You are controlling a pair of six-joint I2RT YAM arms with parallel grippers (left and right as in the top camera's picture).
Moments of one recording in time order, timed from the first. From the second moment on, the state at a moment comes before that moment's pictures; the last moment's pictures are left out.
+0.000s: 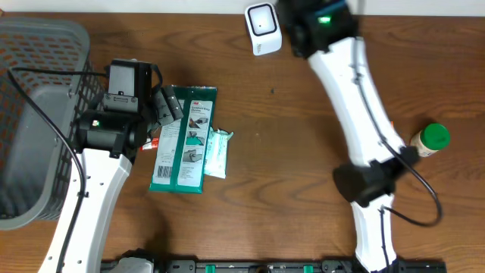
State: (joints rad) left arm -0.15 1.31 1.29 -0.95 -0.14 -0.48; right arm 0.47 2.27 2.59 -1.06 0.60 -0.11
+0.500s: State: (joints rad) left arm -0.15 1.31 1.29 -0.95 -0.14 -0.48; right arm 0.49 2.64 2.59 -0.70 0.62 -0.26
